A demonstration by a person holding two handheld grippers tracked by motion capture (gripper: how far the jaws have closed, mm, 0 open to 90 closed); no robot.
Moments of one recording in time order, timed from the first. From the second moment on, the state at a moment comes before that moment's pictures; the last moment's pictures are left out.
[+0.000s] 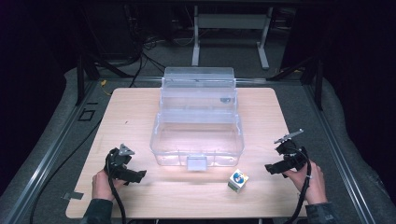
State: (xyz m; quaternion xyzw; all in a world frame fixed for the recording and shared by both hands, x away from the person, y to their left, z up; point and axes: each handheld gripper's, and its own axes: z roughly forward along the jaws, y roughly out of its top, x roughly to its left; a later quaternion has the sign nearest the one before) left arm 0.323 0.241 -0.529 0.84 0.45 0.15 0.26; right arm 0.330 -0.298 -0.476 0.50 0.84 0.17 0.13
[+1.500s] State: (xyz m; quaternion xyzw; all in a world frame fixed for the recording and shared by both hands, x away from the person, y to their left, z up) left arm 0.326 0.242 -0.529 0.85 0.44 0.15 0.25; right arm 0.319 -0.229 -0.459 0.42 0.89 0.17 0.09
